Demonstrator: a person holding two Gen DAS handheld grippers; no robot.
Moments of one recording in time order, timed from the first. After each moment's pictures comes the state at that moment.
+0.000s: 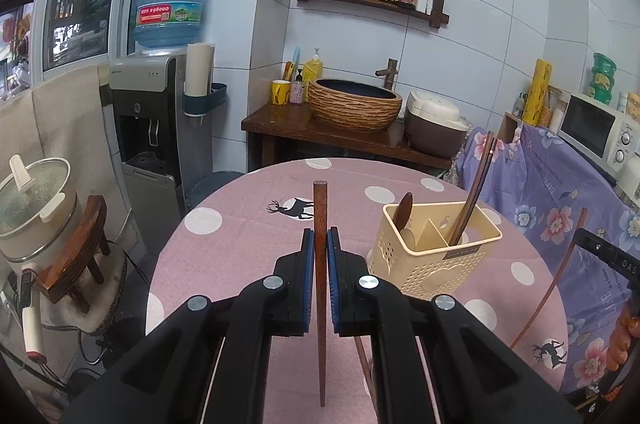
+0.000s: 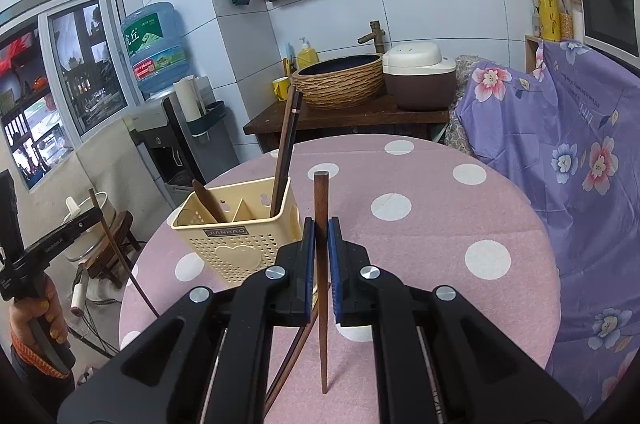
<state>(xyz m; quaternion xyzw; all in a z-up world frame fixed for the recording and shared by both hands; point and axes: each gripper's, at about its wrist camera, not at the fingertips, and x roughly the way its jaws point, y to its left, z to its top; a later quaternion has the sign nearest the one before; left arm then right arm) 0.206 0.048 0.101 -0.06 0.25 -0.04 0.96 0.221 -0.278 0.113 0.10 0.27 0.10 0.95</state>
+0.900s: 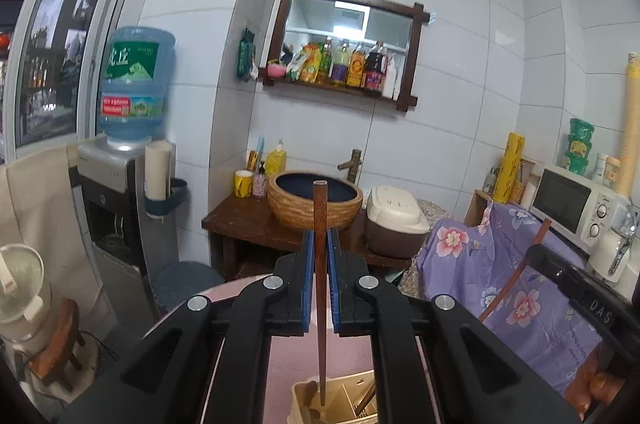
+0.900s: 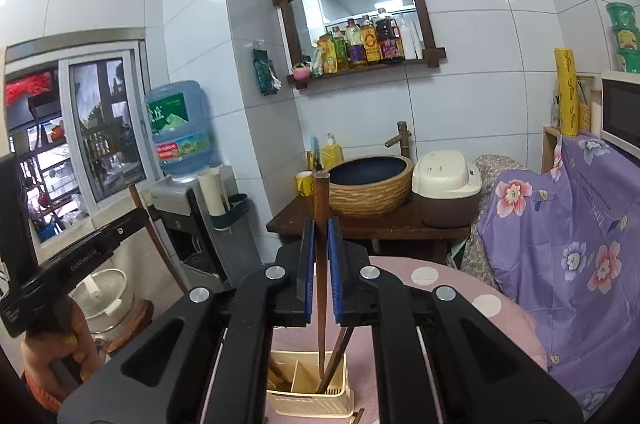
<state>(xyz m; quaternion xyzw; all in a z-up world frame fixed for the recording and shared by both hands) 0.268 -0.015 0.240 -0.08 0.14 -0.07 0.98 0.278 -0.239 0.269 0.09 0.15 0.11 0.98</state>
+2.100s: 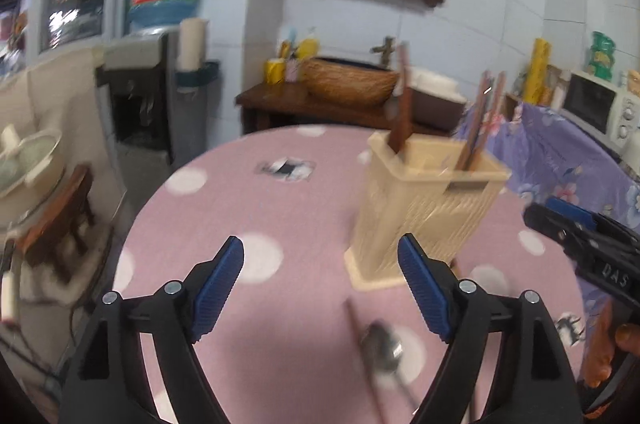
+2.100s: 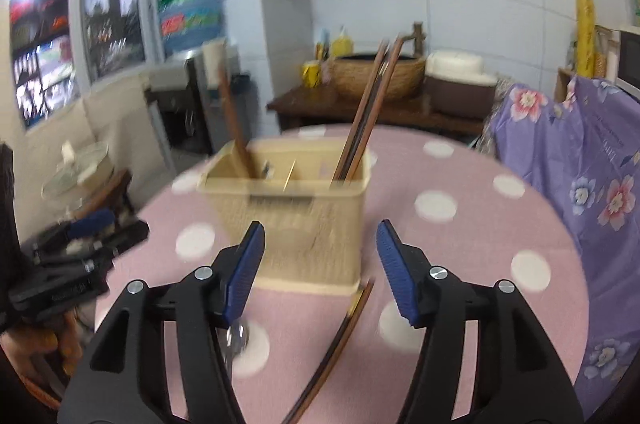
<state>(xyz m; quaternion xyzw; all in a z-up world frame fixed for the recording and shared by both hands) 0.191 0.027 0.031 -0.06 0.28 -0.03 0.96 0.227 -0.188 0.061 0.00 0.29 0.13 0.95</state>
